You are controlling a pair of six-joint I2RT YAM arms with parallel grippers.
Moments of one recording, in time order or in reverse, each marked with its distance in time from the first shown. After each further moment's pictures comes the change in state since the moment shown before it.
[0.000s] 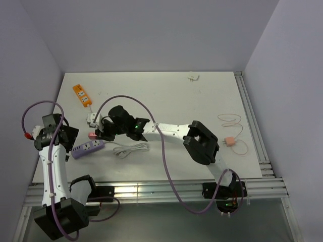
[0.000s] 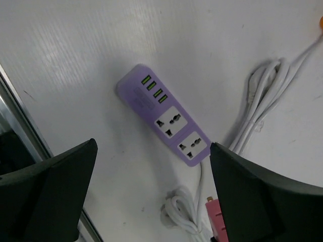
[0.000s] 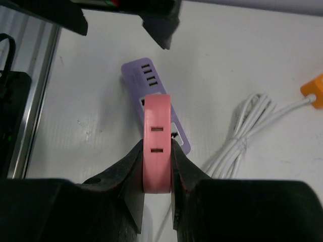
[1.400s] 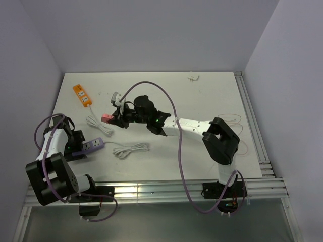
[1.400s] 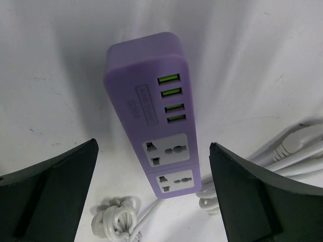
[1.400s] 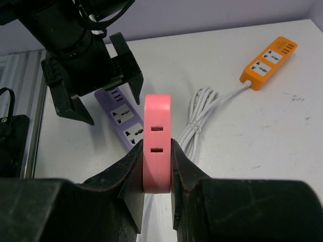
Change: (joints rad) left arm 0.029 0.359 -0.149 0.167 0.195 -0.480; right arm -0.140 -0.262 -0.373 0.353 0.014 0.242
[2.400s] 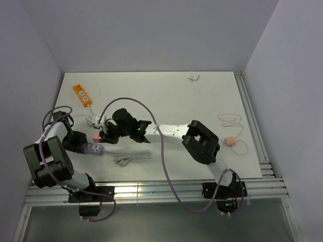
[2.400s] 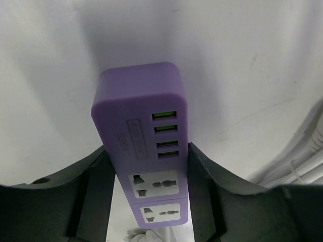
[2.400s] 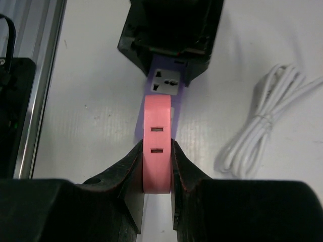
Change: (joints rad) left arm 0.008 0.200 0.052 0.154 0.028 0.498; right arm 0.126 0.218 0.204 -0.225 -0.012 -0.148
